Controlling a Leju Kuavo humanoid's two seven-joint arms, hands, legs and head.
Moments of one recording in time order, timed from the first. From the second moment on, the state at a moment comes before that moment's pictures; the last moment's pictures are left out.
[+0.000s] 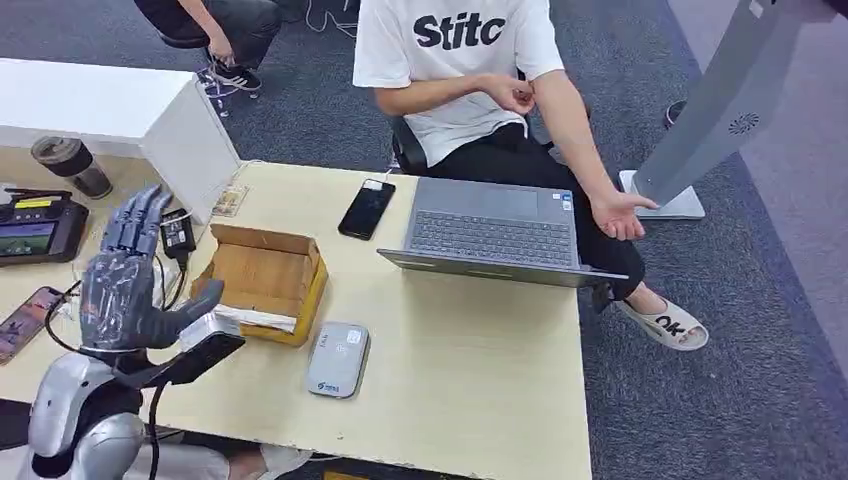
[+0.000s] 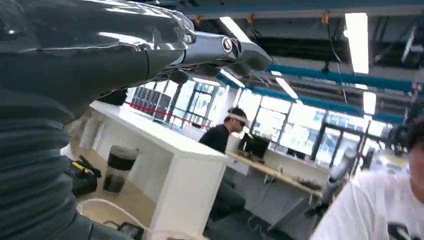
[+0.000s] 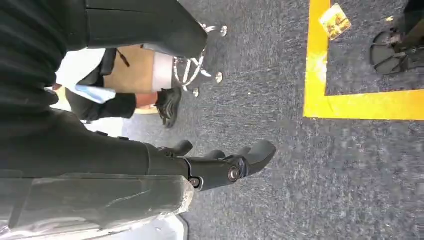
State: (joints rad) left arm 0.00 0.28 -0.09 -1.97 -1.05 0.23 -0.01; right arm -0.06 -0.07 1.55 0.03 -1.48 0.10 0.07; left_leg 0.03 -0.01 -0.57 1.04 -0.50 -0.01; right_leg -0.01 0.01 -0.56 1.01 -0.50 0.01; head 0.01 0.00
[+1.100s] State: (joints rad) left arm -0.44 0.64 -0.43 -1.76 -0.56 -0.27 0.15; right arm -0.07 -0.13 1.55 0.02 -1.47 0.10 0.10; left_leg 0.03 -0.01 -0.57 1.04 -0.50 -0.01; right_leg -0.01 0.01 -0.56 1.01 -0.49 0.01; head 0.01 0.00
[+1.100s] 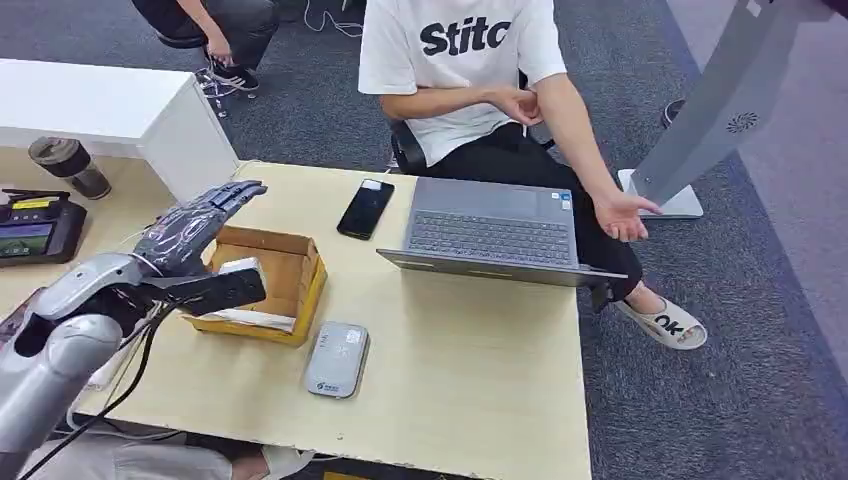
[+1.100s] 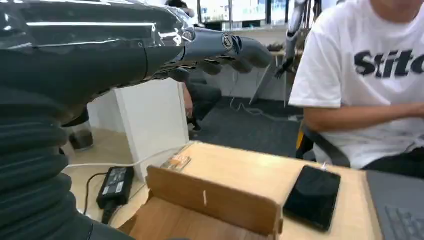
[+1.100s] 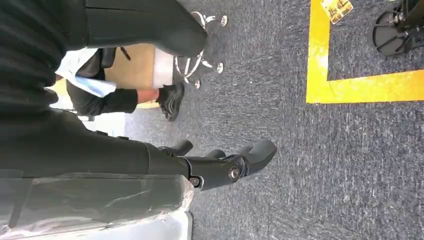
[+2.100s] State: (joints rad) left arm -0.34 0.78 -0.48 -1.74 -0.58 -0.27 0.19; right arm -0.08 -0.14 1.55 -0.02 -1.43 0.10 0.11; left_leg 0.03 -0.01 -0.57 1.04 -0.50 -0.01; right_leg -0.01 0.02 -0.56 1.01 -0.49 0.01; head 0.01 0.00
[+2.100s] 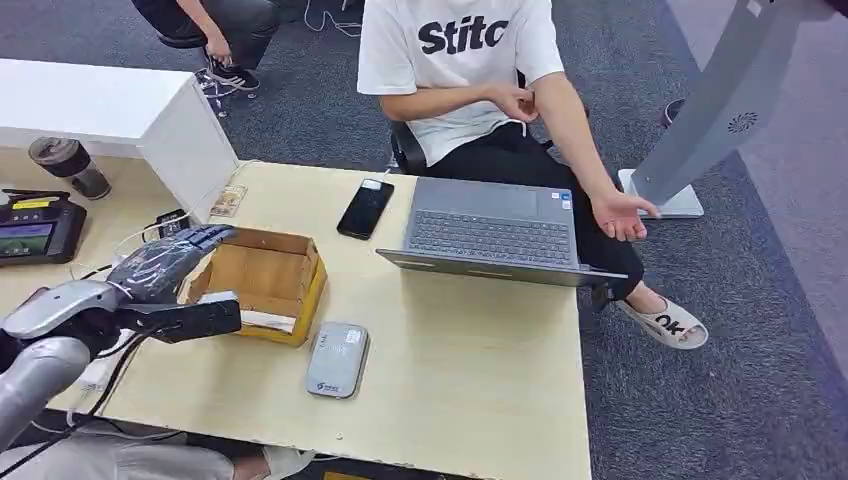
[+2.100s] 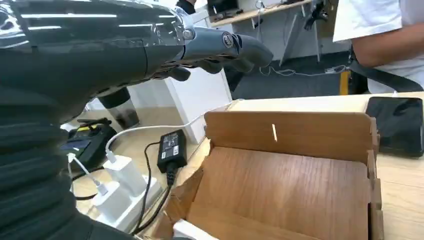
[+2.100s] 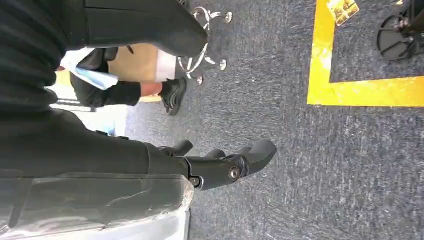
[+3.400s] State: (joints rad) left arm -0.20 0.49 -0.49 -1.56 -0.90 -0.11 0.17; right arm -0.09 -0.06 1.55 0.00 -1.29 0.10 0.10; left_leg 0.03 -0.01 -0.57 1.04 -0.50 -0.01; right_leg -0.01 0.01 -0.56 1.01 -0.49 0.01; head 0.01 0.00
